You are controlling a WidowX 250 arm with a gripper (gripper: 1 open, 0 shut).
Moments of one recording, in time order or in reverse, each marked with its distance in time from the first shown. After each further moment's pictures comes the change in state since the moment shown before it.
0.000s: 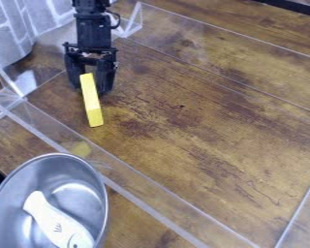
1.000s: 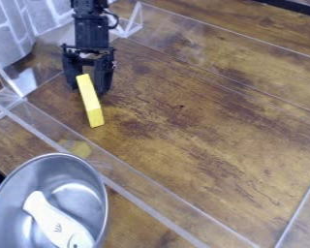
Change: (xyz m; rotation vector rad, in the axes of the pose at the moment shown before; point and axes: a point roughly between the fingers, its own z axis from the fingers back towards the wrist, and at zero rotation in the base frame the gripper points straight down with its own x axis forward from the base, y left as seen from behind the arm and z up) arm -0.003 0.000 -0.002 -0.035 0.046 0.019
